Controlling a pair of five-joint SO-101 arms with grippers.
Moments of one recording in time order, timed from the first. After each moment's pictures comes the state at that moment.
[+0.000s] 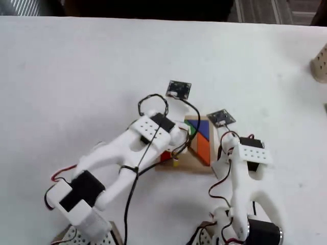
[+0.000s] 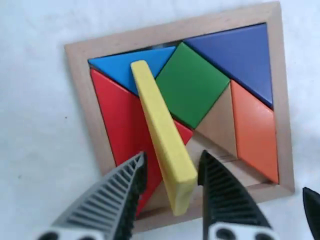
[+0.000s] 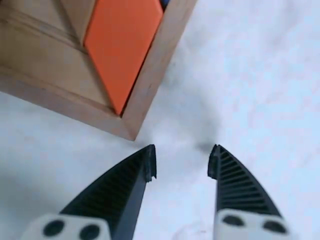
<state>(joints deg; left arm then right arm) 34.9 7.5 22.5 53.8 27.3 6.0 -23.8 59.9 59.6 34.1</state>
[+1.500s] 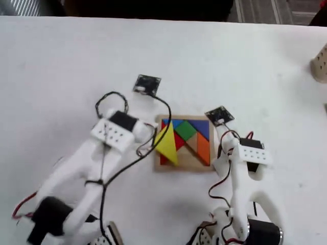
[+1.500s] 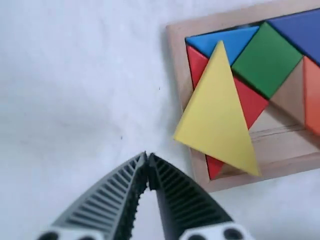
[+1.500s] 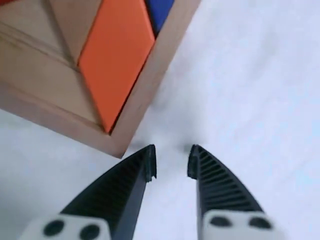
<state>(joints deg) 22.7 -13.0 35.7 61.0 14.8 5.9 -23.8 60.6 53.0 38.3</state>
